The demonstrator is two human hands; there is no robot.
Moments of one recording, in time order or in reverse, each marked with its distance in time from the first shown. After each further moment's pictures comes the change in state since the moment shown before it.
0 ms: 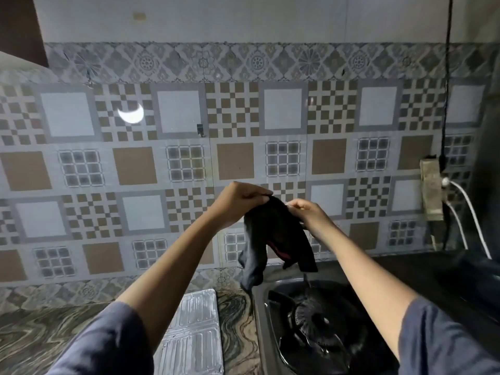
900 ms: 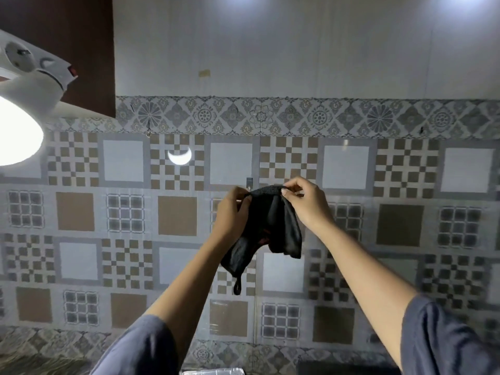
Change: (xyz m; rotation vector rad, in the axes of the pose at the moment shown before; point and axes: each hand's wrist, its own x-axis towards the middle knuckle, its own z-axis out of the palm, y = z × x) left_hand 0.089 -0.080 -0.109 0.035 0.546 -0.137; right_hand 0.163 -0.131 0.071 -0.237 0.278 -0.450
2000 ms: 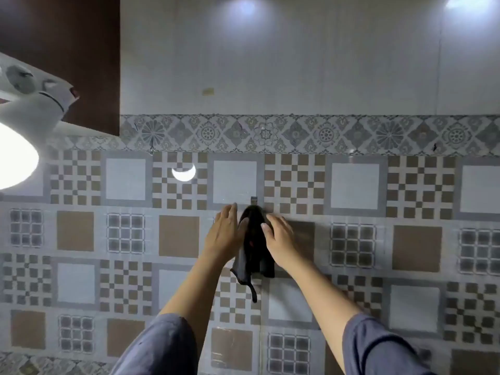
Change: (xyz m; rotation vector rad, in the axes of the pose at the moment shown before) left_hand 0.032 -0.035 -0.002 0.521 -0.184 -0.047; right_hand 0.006 0.035 0.081 -0.156 -0.257 0.089
